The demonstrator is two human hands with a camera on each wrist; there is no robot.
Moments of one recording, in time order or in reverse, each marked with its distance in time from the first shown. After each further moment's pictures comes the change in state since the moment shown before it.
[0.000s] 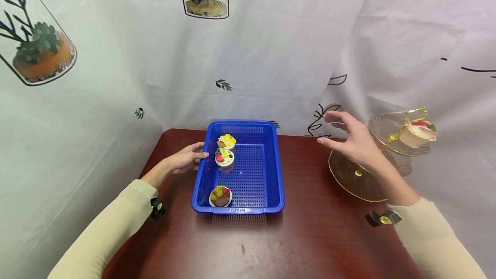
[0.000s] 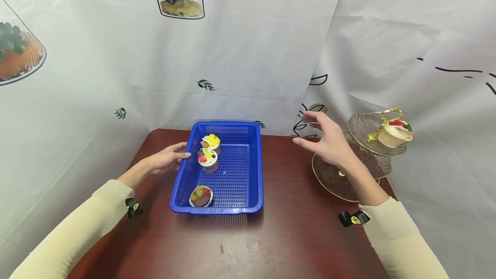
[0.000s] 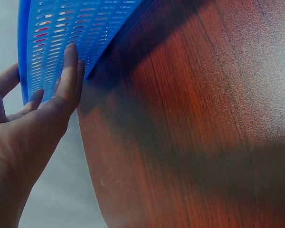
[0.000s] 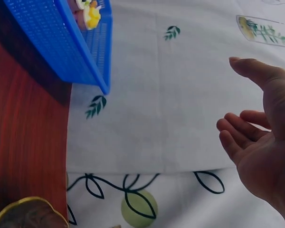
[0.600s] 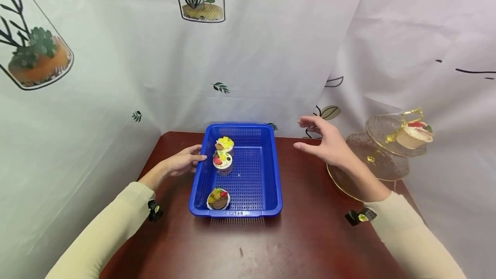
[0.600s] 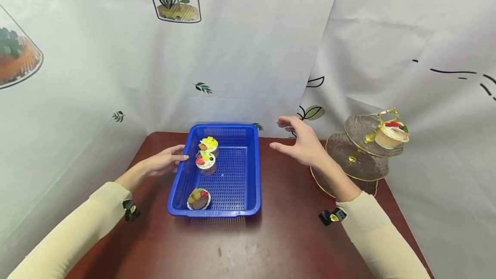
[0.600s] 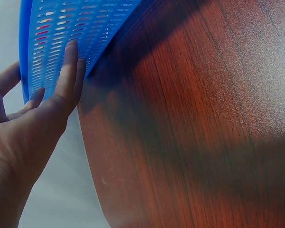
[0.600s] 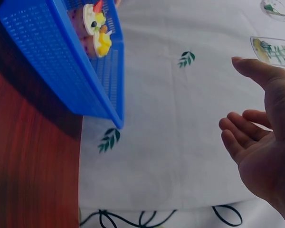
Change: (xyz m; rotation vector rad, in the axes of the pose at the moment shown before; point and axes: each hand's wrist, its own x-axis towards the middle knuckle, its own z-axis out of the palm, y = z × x) left_hand -0.001 0.003 0.000 -0.028 -0.008 -0.006; right_hand 0.018 -0.009 0.043 0.038 -0.056 -0.126
